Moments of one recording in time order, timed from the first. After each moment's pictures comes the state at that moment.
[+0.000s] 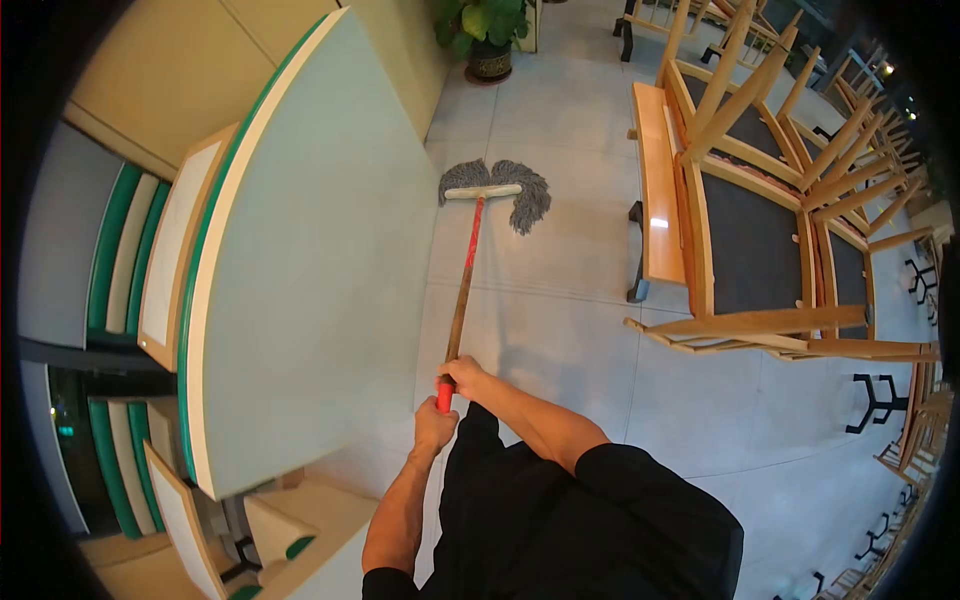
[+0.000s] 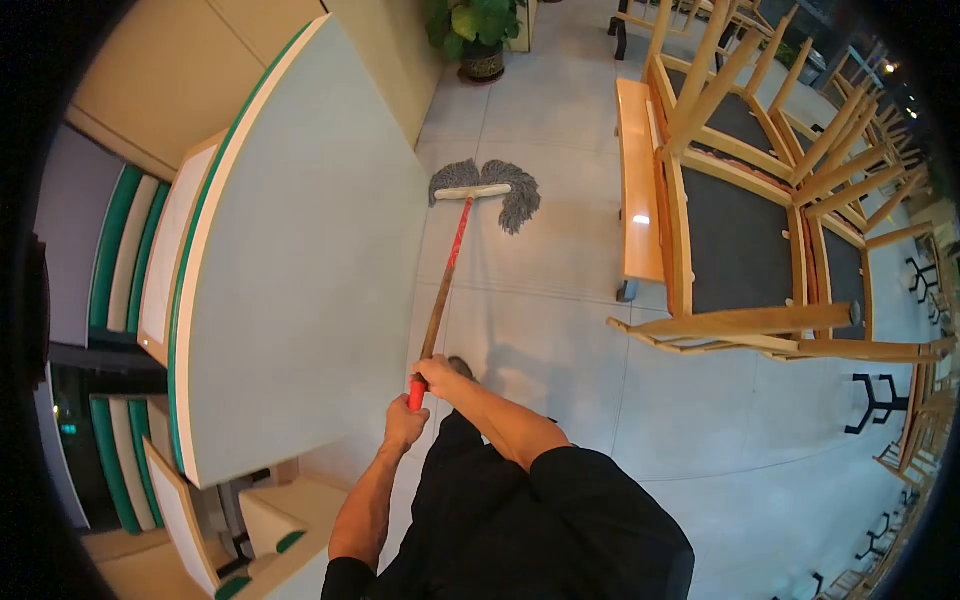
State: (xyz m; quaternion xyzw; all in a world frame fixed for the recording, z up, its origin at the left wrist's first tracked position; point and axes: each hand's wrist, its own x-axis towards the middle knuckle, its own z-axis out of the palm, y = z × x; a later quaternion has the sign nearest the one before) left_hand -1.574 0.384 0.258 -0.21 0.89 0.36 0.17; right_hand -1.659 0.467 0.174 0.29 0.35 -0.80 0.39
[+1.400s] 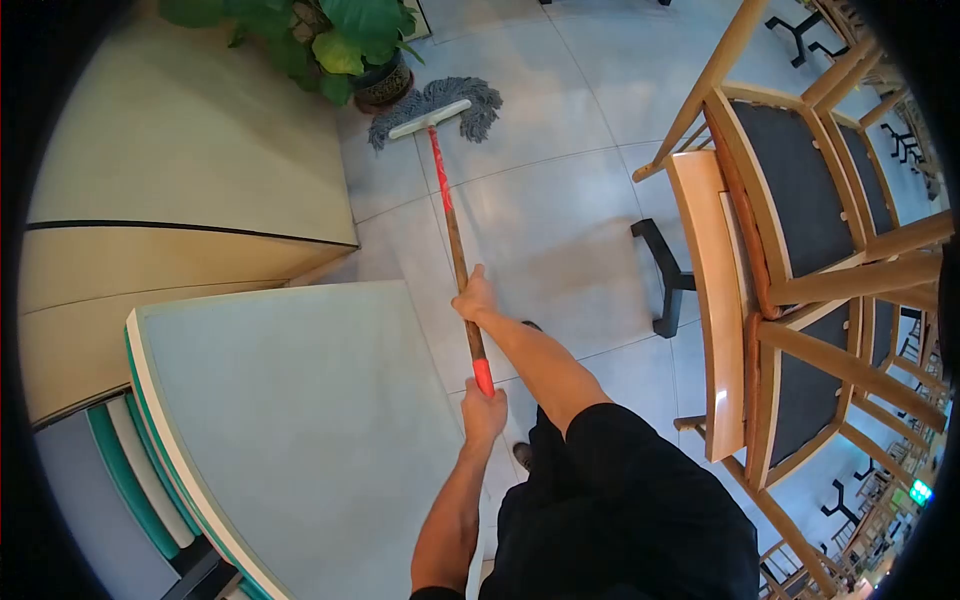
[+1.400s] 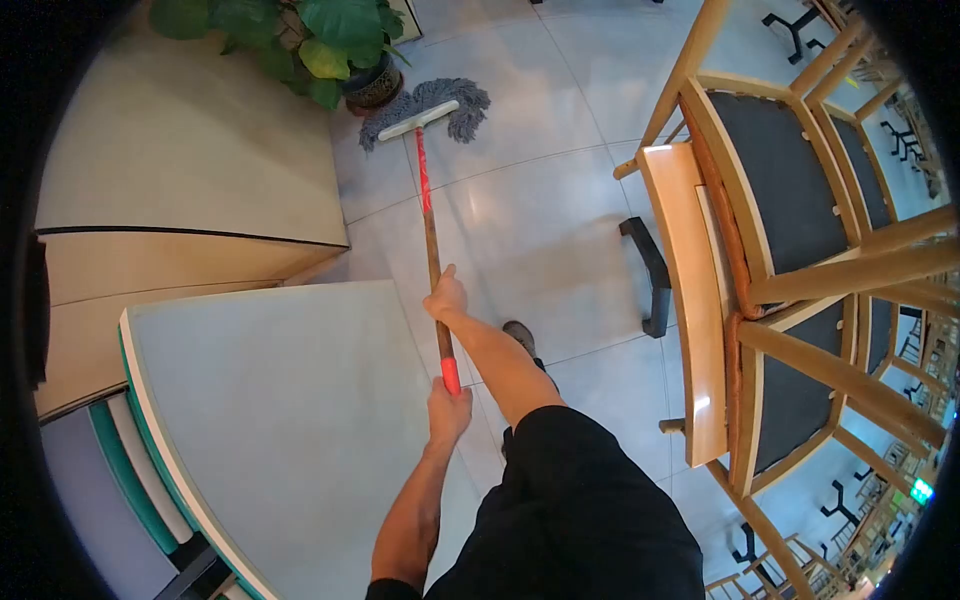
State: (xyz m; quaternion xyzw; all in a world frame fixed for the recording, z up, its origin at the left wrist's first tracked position) left_hand -2.121 0.505 0.217 -0.13 0.89 0.31 0.30; right_hand -2.269 0.586 0.101 0.35 0.77 -0.48 0.23
